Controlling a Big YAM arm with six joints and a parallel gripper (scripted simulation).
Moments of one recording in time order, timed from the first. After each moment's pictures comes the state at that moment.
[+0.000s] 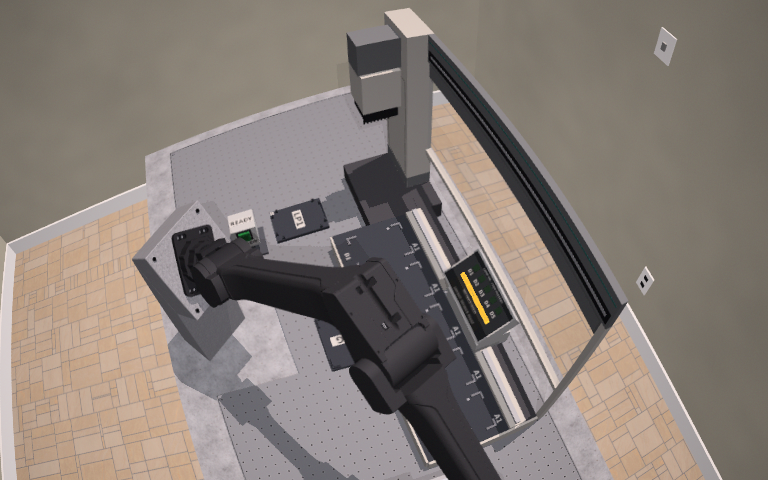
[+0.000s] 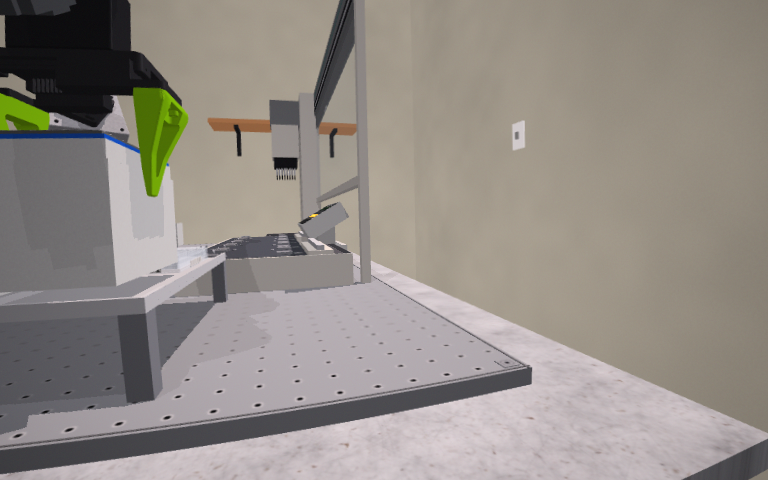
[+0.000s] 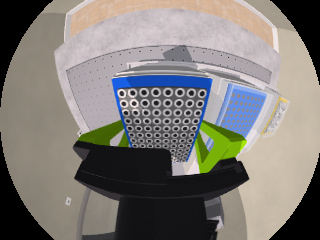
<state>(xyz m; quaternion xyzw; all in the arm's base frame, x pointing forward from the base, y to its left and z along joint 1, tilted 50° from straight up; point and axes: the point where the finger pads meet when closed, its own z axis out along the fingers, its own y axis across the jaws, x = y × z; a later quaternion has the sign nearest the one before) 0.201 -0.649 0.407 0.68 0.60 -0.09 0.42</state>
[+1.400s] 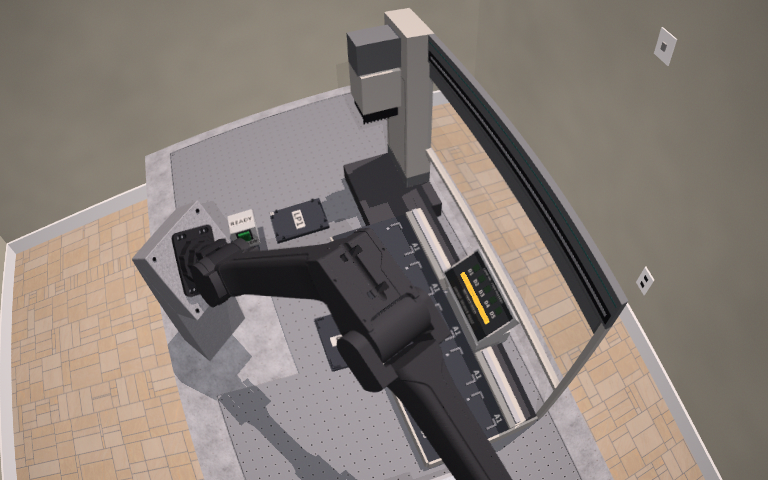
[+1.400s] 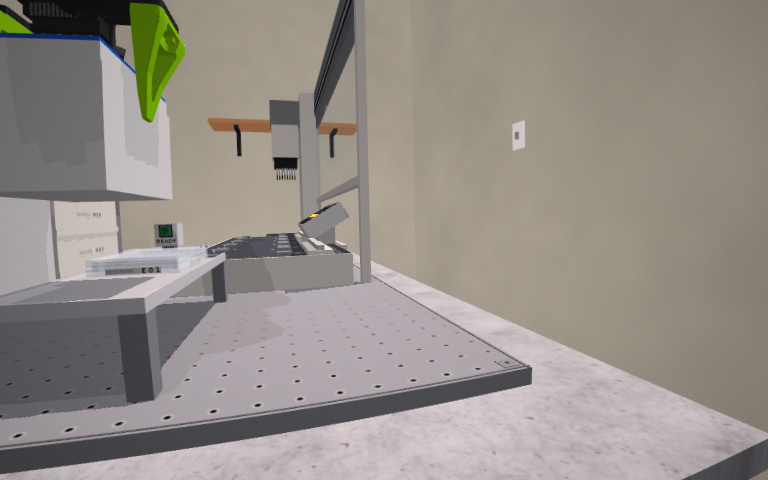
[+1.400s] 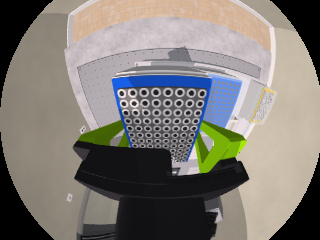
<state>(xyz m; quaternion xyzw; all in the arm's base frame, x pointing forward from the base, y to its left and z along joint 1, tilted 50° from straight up) 0.178 -0.610 0.444 0.68 0.60 -0.09 0.42</state>
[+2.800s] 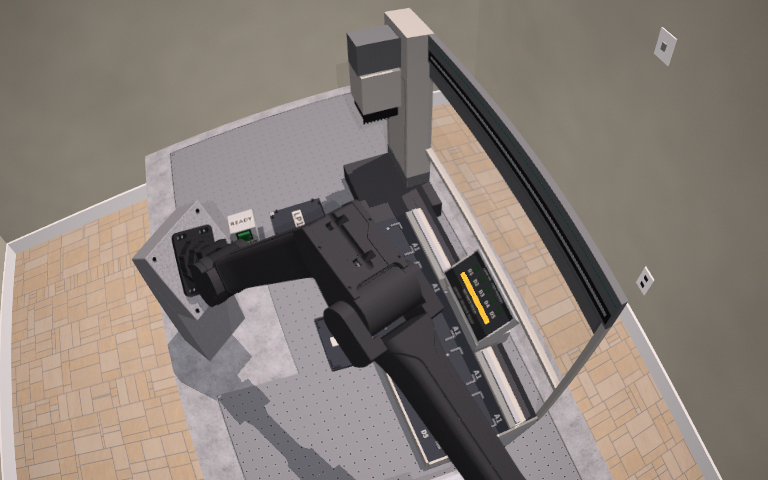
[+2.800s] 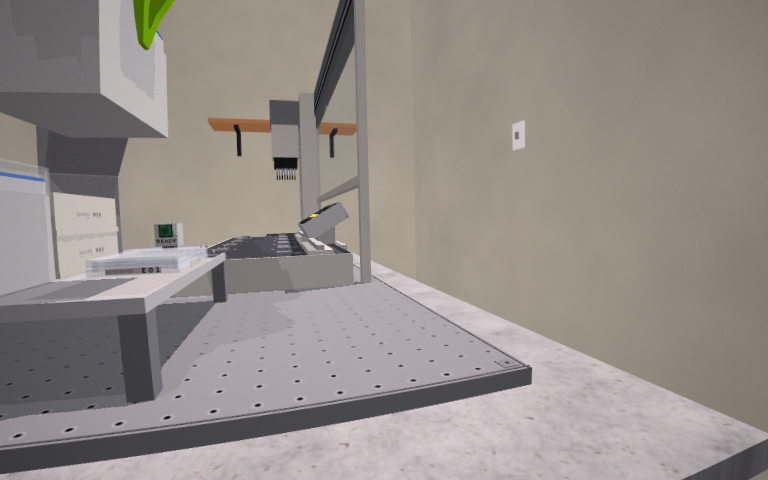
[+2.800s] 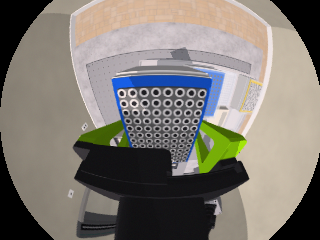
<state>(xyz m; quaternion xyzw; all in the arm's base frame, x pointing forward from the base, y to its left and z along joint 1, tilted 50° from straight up) 0.154 -0.569 0.480 0.68 0.60 -0.08 0.41</state>
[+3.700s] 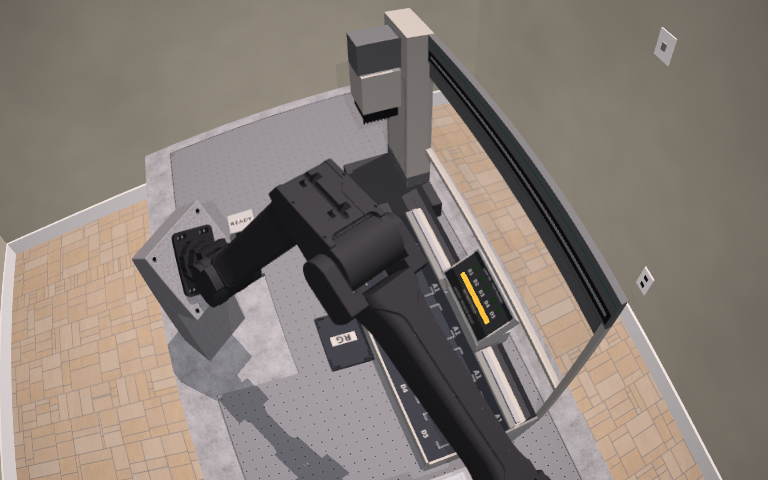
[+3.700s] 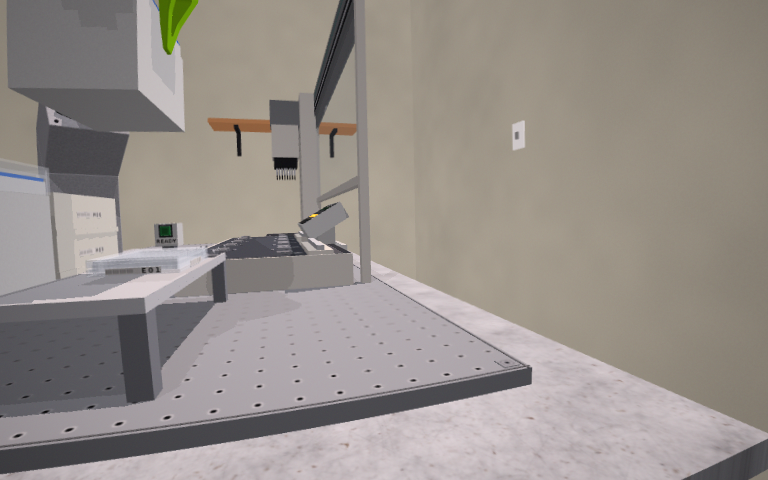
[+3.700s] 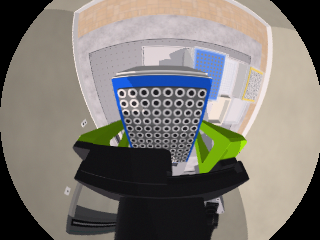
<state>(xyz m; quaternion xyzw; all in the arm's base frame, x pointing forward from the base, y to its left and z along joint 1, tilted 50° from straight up) 0.163 -0.522 0.463 0.68 0.60 -0.09 0.42</state>
